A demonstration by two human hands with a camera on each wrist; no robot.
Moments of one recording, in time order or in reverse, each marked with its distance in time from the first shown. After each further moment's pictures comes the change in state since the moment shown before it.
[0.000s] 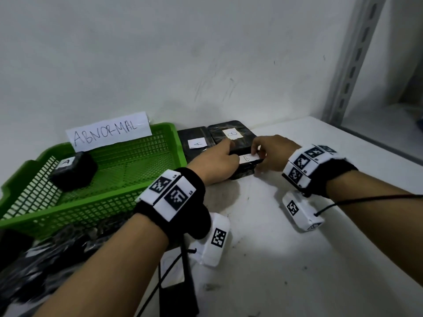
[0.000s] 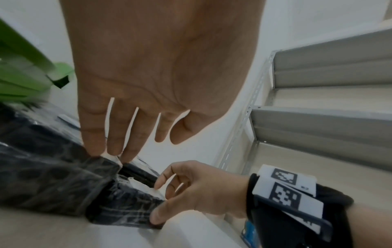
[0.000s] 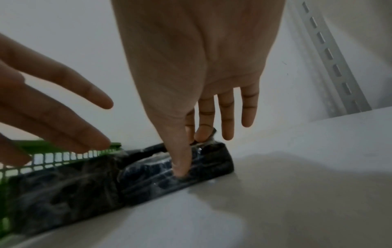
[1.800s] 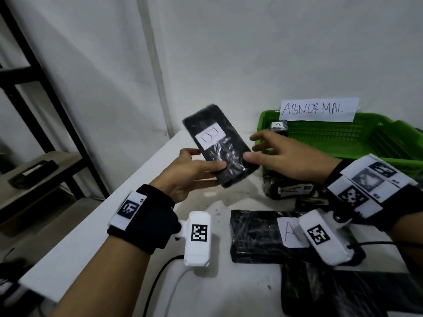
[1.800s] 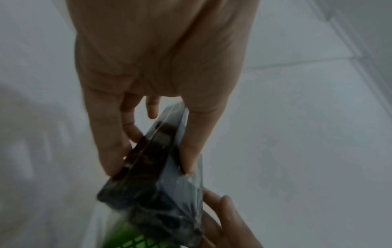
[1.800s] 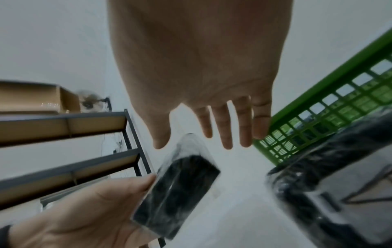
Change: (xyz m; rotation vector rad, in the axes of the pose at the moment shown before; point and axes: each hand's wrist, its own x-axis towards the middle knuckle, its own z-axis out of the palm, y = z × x) left_hand -0.340 -0.276 -0.166 -0.999 0.658 -0.410; right_hand -0.128 -0.412 0.081 0.378 -0.293 -0.695
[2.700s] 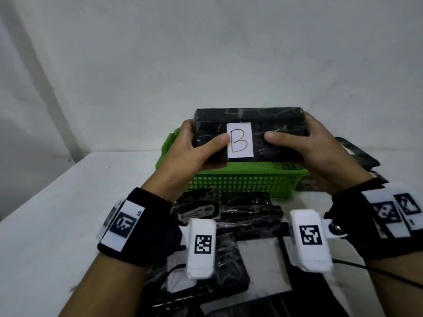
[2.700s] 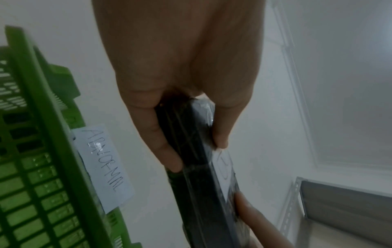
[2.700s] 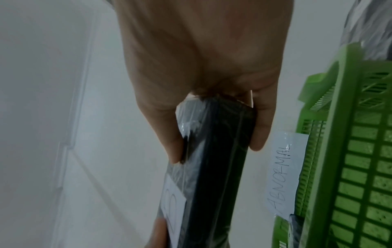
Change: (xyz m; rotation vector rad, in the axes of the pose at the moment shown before) left_hand 0.036 0.028 0.192 -0.031 -0.281 0.409; right_hand -0.089 0.114 -0.117 0.713 0.659 0.039
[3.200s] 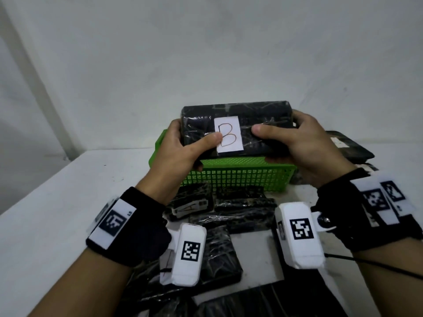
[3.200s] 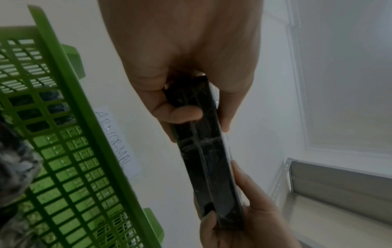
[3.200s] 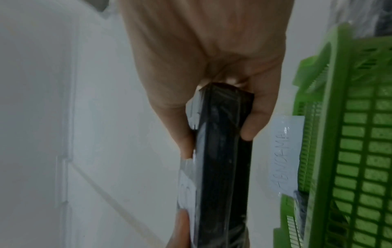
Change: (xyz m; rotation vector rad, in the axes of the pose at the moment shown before) left_hand -0.007 -0.012 0.002 0.111 0.097 0.072; right_hand -0.004 0.002 0.004 0.020 0.057 0.048
